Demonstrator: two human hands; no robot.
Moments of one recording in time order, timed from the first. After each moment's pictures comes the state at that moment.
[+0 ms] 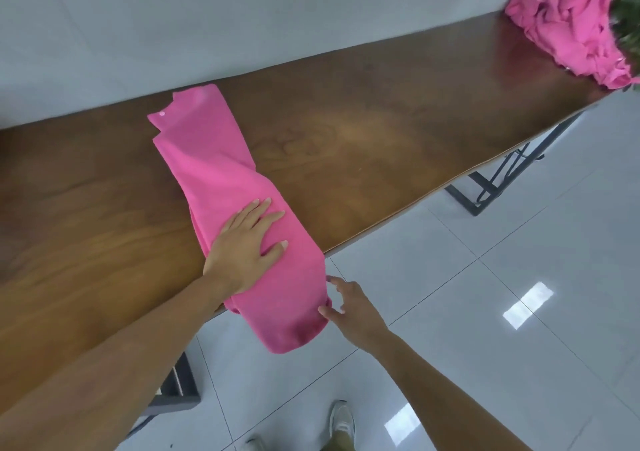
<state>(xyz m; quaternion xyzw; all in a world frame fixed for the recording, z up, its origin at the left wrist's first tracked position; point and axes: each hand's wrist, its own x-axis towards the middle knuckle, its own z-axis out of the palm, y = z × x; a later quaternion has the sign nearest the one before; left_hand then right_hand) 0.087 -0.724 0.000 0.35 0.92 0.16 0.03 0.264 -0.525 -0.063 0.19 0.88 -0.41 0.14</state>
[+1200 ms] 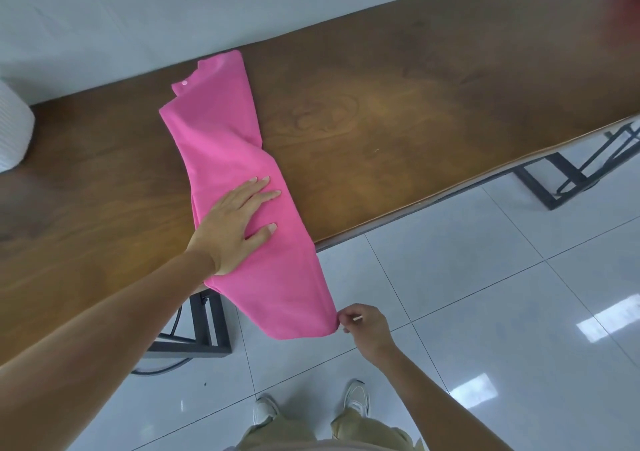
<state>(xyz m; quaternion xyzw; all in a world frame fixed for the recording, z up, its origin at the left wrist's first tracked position) 0.094 -0.719 0.010 0.32 0.93 0.14 0.04 0.289 -0.486 -0.157 0.25 0.76 -0.57 0.15</state>
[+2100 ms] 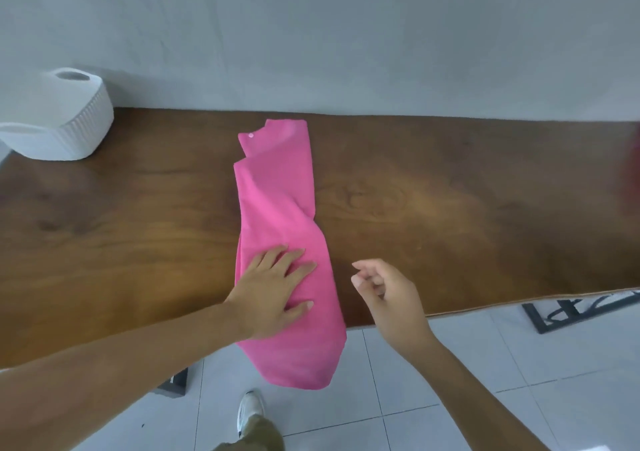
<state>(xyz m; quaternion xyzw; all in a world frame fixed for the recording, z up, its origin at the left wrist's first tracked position) 0.106 -0.723 0.017 0.29 0.95 0.06 0.04 0.151 -0.477 0.055 0.00 0.88 -0.48 -0.02</state>
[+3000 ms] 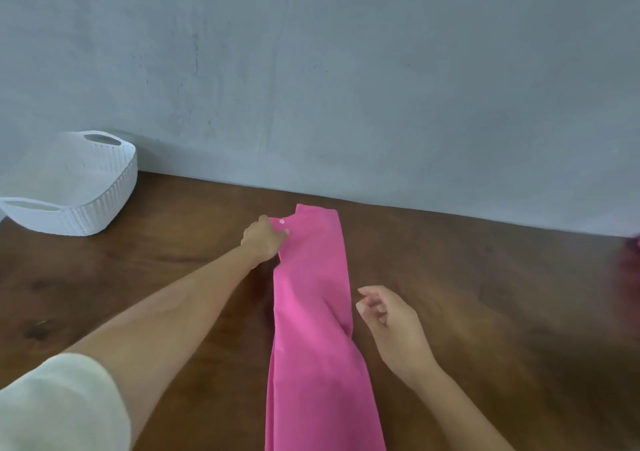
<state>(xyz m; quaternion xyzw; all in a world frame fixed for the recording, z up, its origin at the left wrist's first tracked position) -0.202 -0.811 0.041 -0.12 0.88 0.45 0.09 -0.015 -0.554 0.101 -0.01 0.93 -0.37 -0.01</state>
